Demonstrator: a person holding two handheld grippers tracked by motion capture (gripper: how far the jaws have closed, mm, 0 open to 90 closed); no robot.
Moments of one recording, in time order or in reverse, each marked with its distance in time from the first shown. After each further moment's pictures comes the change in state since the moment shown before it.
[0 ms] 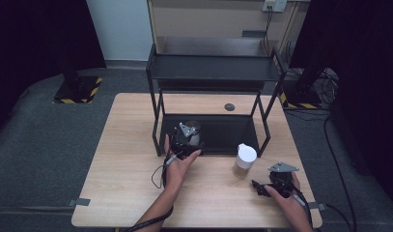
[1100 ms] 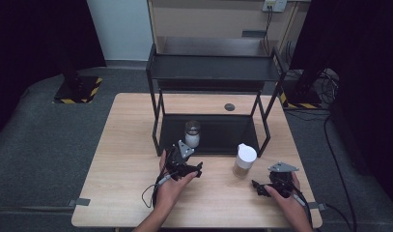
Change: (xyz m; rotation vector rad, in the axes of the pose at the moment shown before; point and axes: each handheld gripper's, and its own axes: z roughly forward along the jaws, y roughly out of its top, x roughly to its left) left arm -0.013 -0.032 -0.054 0.059 -0.074 0.116; right arm 0.000 0.000 0.000 0.000 -0.002 0.000
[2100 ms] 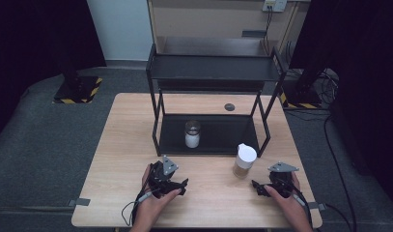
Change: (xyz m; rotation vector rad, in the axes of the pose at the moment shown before) left arm 0.023 -0.040 -0.047 0.047 -0.011 -0.015; right arm 0.000 0.000 0.000 0.002 -0.002 0.000
